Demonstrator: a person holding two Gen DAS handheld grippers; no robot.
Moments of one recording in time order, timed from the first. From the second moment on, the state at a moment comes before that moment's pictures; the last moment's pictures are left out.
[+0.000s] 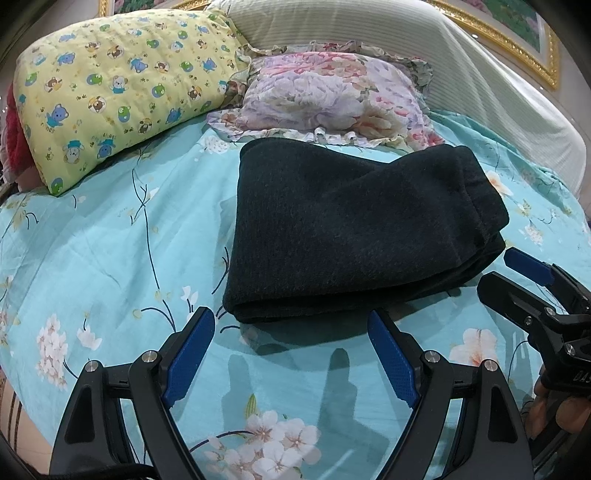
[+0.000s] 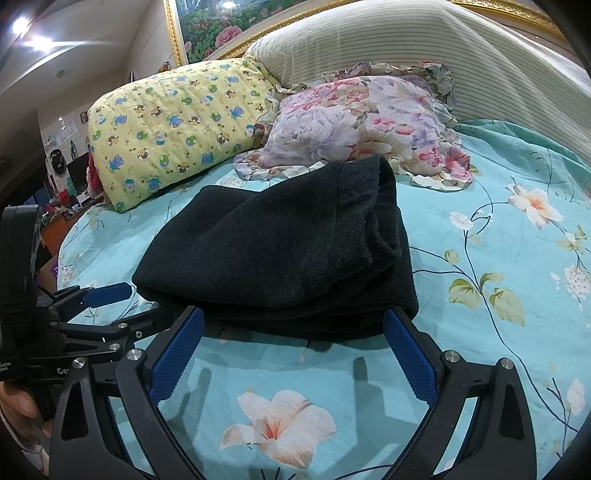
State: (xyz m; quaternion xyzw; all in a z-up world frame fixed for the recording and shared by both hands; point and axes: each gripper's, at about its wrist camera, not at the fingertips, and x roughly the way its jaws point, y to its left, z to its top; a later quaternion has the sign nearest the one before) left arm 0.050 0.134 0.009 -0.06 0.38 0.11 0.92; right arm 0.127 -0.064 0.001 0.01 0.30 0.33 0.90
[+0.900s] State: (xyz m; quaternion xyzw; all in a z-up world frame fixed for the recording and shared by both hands) left arm 0.046 0.141 0.034 -0.07 0.35 0.12 0.93; right arm 0.126 -0.070 0.021 0.01 0.28 0.32 0.91
